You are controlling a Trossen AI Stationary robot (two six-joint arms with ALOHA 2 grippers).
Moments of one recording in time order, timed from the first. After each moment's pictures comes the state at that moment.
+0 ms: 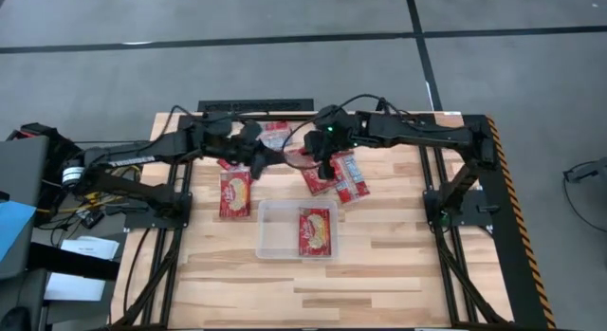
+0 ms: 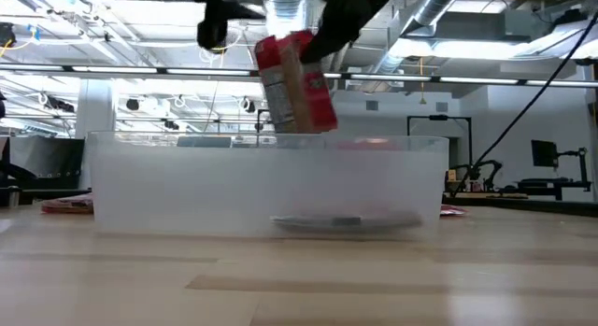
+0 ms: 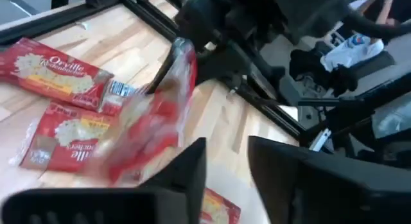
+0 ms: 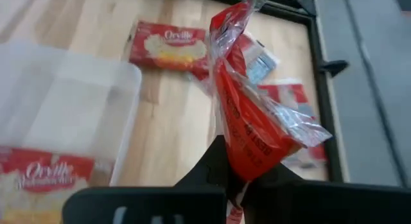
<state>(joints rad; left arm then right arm) 0.27 1.13 1.02 -0.16 0.18 -0.57 -0.22 1.66 1.55 -0.59 -0.07 -0.37</state>
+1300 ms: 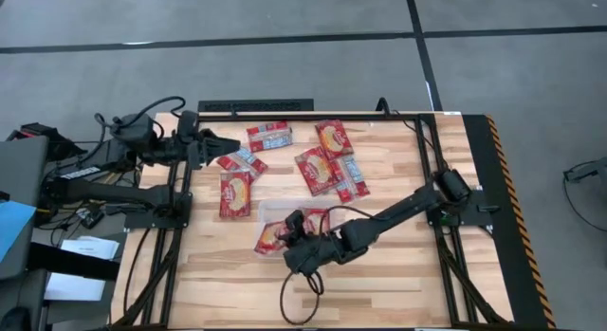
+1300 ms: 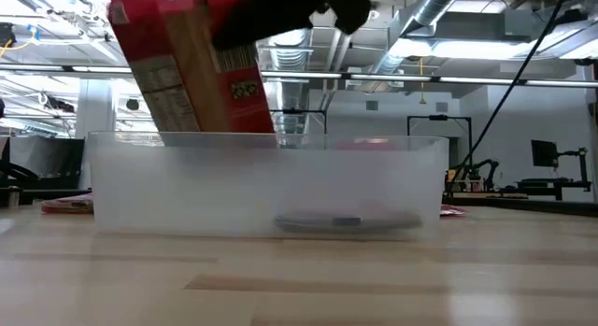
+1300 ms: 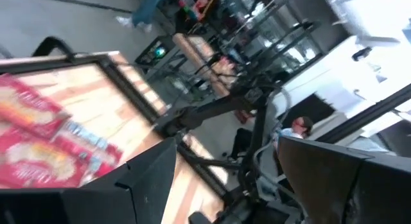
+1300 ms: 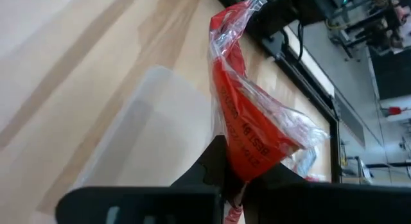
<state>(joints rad) 0.16 0.73 1.03 -0.25 -0.03 -0.84 0.40 2.00 1.55 -0.23 0.57 -0.47</state>
